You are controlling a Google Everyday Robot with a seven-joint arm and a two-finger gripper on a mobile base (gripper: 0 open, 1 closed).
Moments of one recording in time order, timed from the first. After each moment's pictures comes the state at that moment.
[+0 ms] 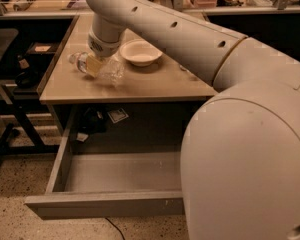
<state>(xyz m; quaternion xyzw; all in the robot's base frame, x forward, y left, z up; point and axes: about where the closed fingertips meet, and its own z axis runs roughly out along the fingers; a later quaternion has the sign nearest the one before) 0.717 0.144 0.849 -0.52 0.81 0.05 0.25</state>
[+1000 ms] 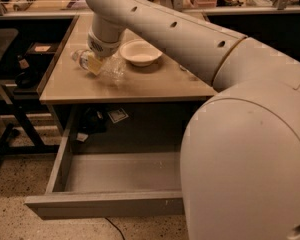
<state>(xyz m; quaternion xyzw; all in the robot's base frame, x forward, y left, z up) 0.717 0.144 0.849 -0.52 0.81 0.05 0.25</state>
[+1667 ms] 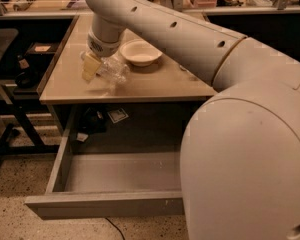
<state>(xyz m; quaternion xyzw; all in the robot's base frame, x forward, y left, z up) 0.717 0.144 0.849 -0.52 0.81 0.05 0.25</state>
